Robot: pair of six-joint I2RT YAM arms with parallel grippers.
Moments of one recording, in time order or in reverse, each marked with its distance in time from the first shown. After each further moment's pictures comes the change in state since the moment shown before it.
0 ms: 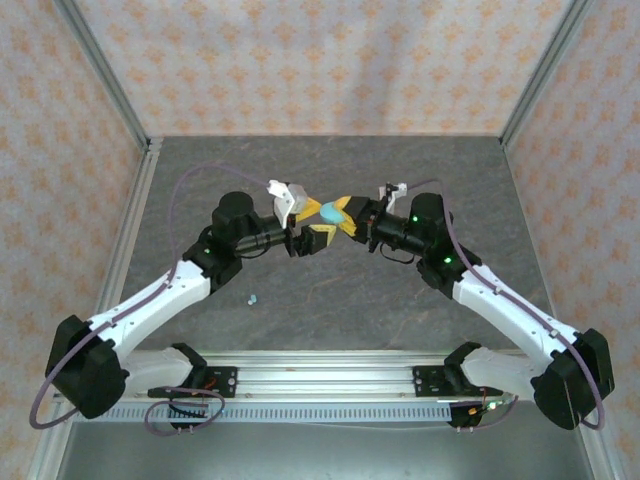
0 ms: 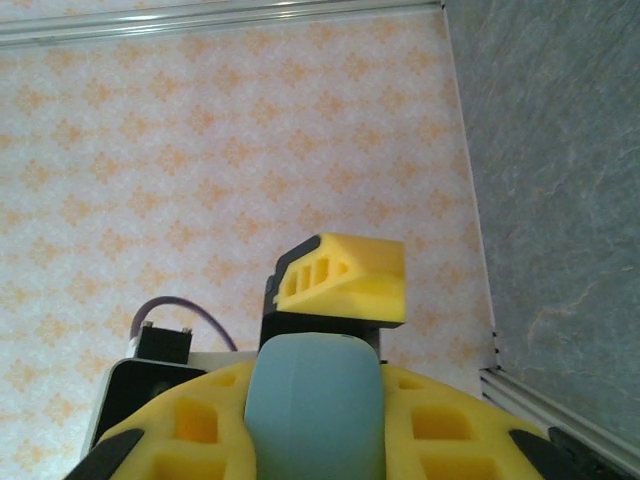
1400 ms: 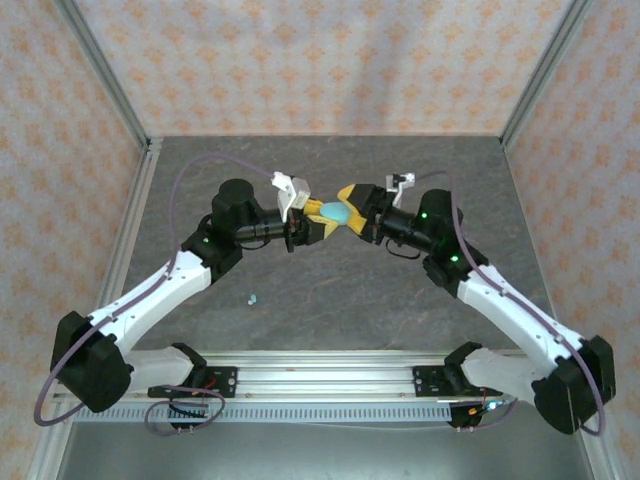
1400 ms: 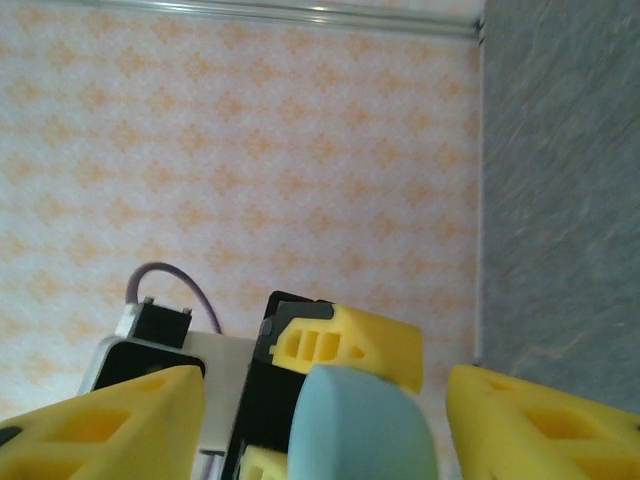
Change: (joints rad) left arm 0.025 0.022 0.097 -0.108 0.159 0.021; right arm -0.037 -0.046 0.039 -0.048 -0.019 -0.228
